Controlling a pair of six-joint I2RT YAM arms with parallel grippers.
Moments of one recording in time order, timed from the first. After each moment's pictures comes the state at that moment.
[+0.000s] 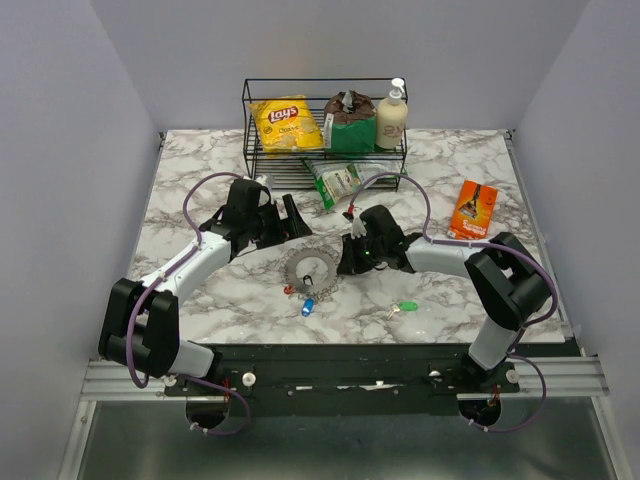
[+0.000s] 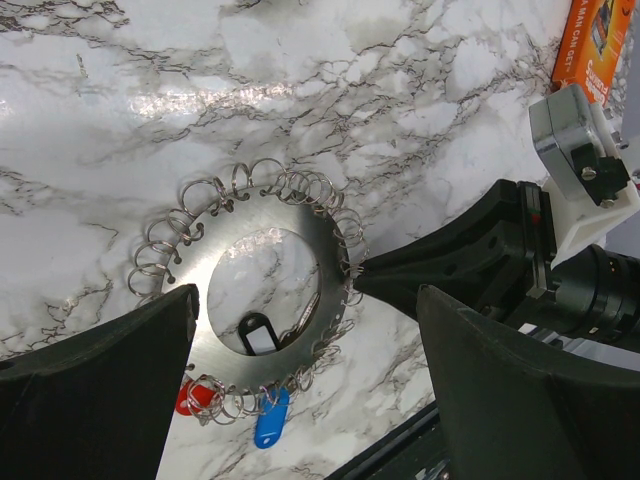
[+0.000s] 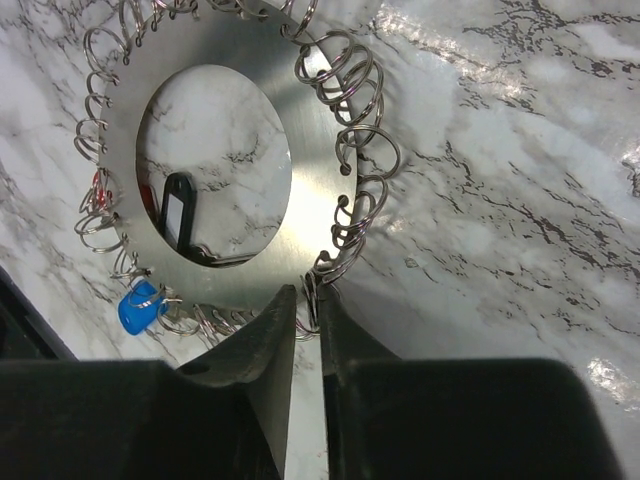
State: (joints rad) left arm -0.34 1.40 0.89 -0.21 0.35 -0.61; right arm 0.67 1.74 0.89 0.03 -0.34 0.35
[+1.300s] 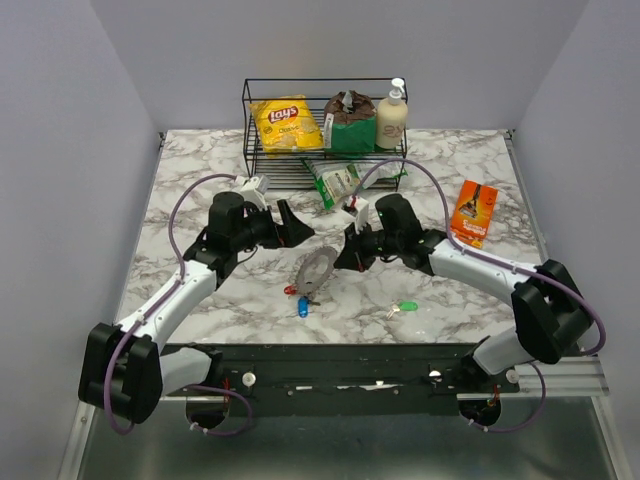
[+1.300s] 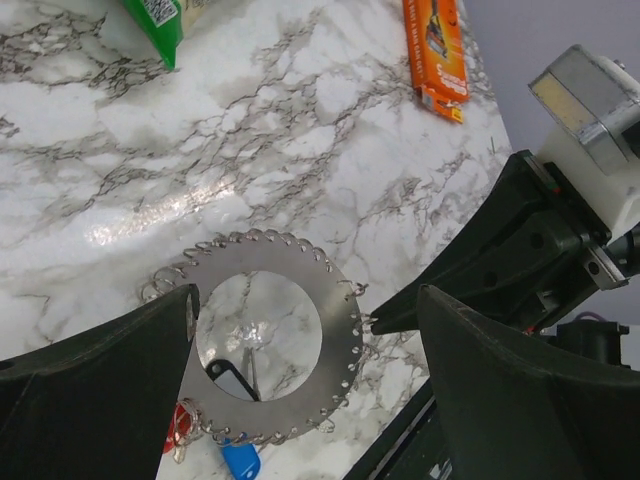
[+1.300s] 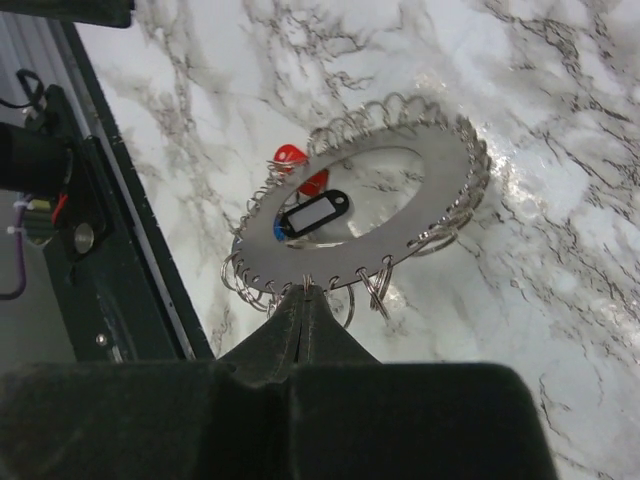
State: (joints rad) left arm -0.34 1.17 0.72 0.04 0.48 -0.56; right arm 0.67 1.50 0.89 -0.04 -0.55 0.15
